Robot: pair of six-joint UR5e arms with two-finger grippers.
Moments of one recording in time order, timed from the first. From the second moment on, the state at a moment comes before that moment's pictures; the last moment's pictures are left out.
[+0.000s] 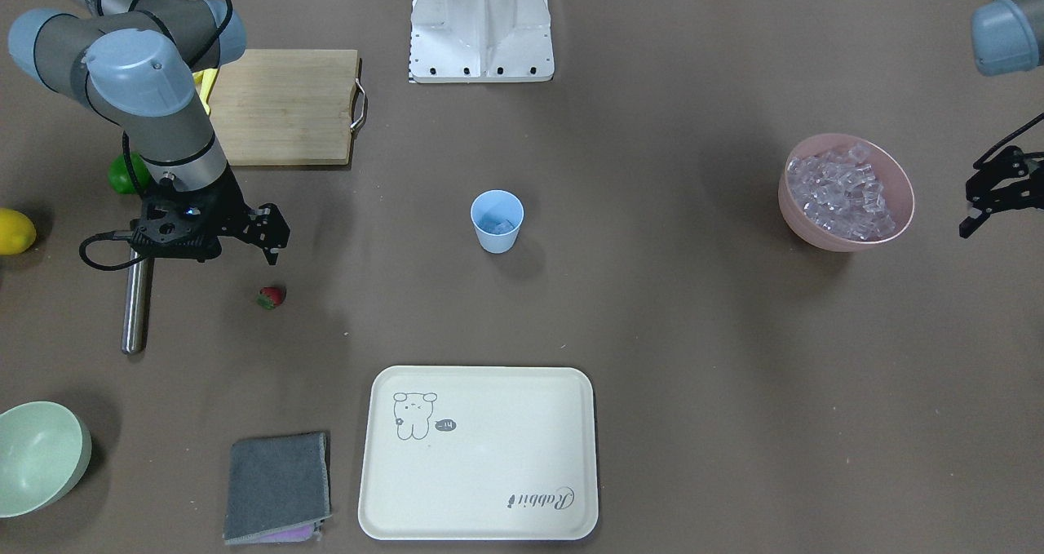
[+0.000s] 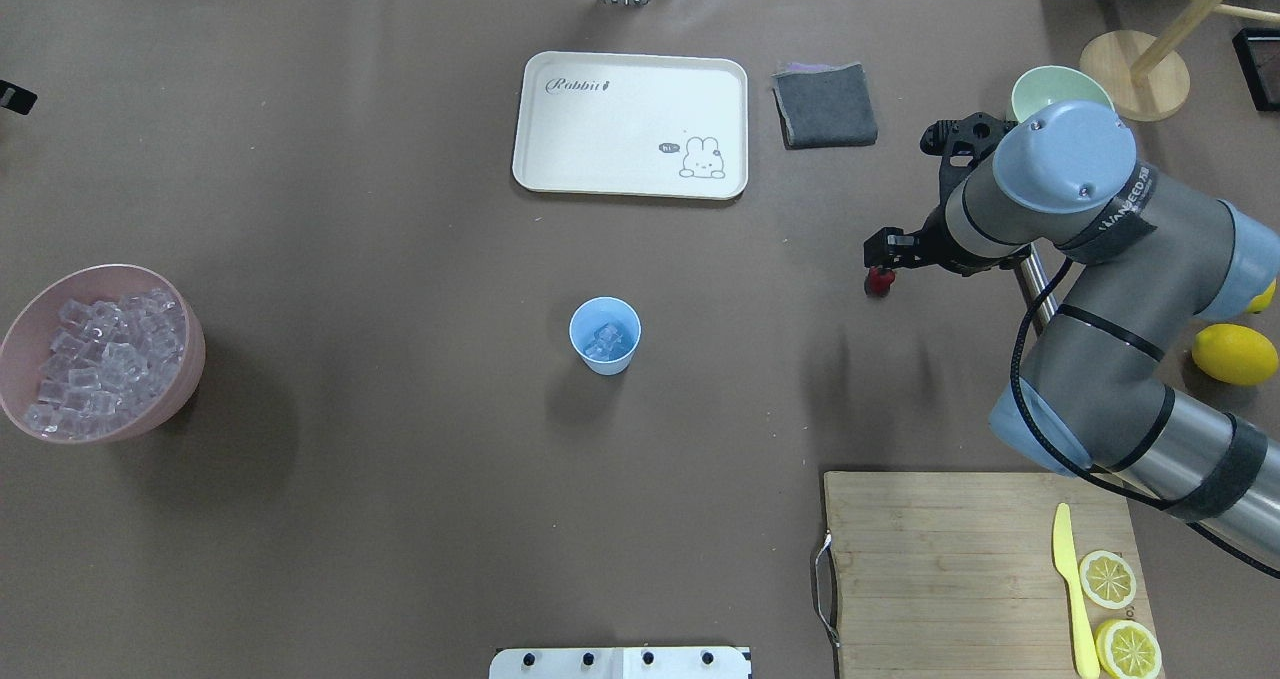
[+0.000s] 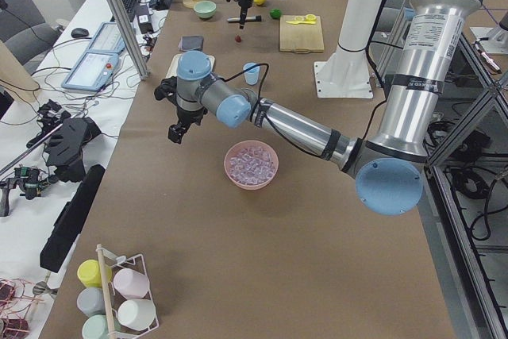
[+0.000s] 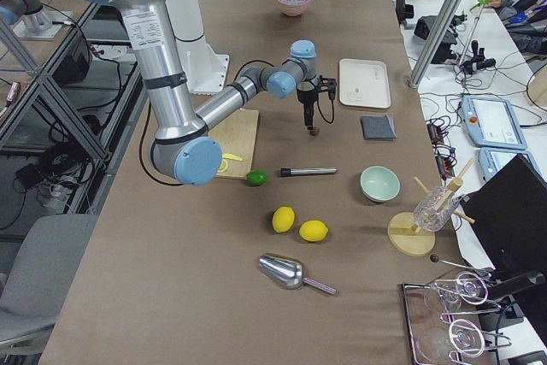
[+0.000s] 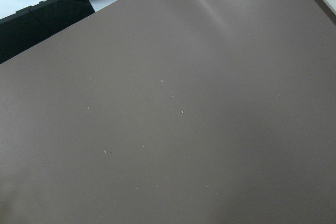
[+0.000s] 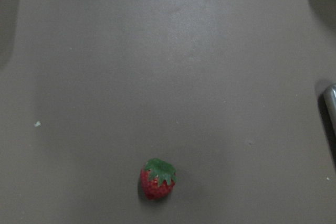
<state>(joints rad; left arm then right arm) -1.34 -1.78 -1.77 -1.81 -2.29 -0.06 0.75 -1.26 1.80 -1.45 1.87 1.05</state>
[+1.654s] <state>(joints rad) -1.33 -1.78 -1.77 -1.81 -2.25 -0.05 0.70 -1.19 1.58 -1.27 1.82 1.18</state>
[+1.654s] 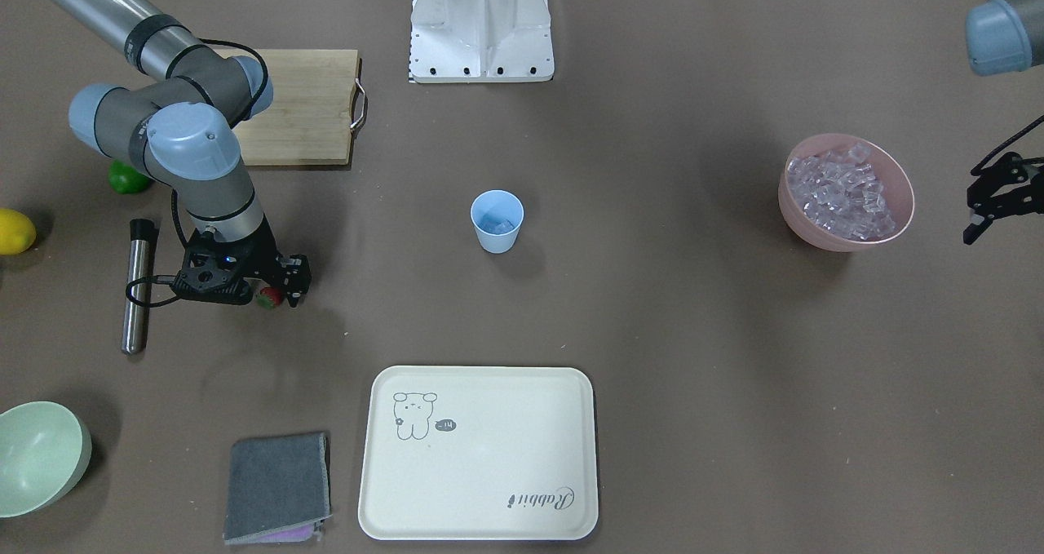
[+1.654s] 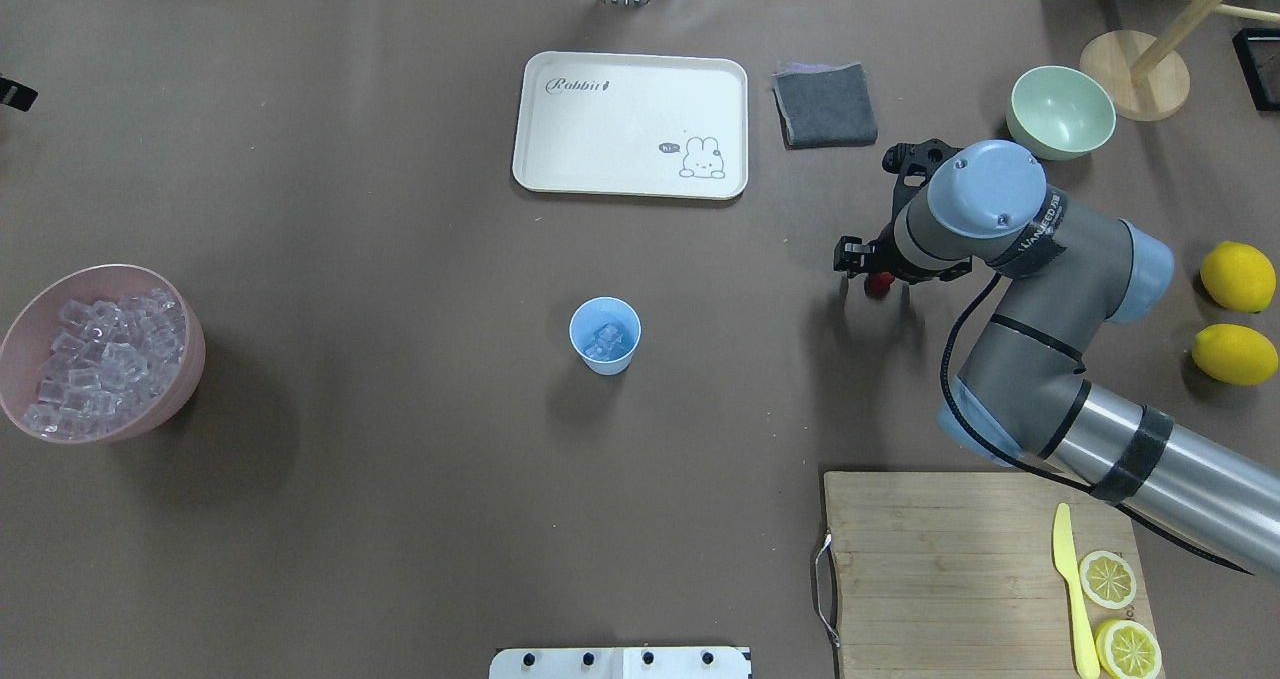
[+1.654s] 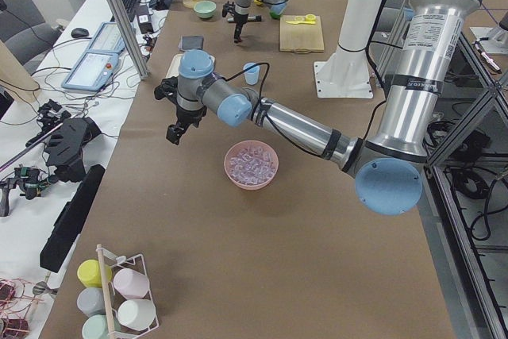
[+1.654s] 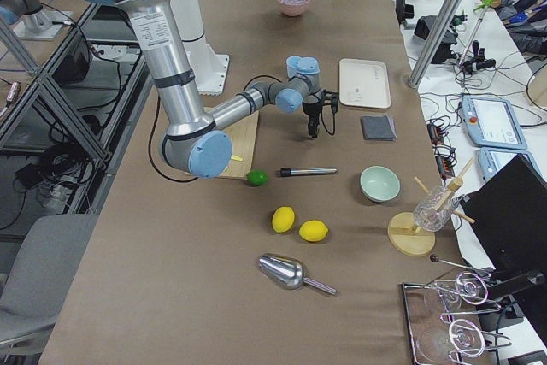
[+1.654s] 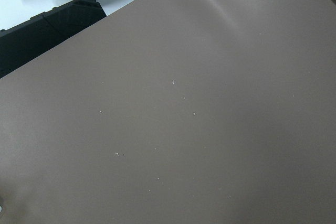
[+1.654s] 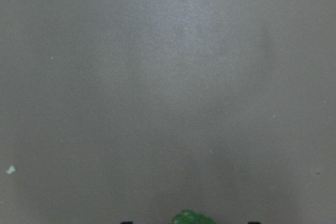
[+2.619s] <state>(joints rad) -1.33 -1.78 -1.78 -1.82 -2.25 -0.05 0.74 -1.19 1.69 -1.28 1.82 1.16</state>
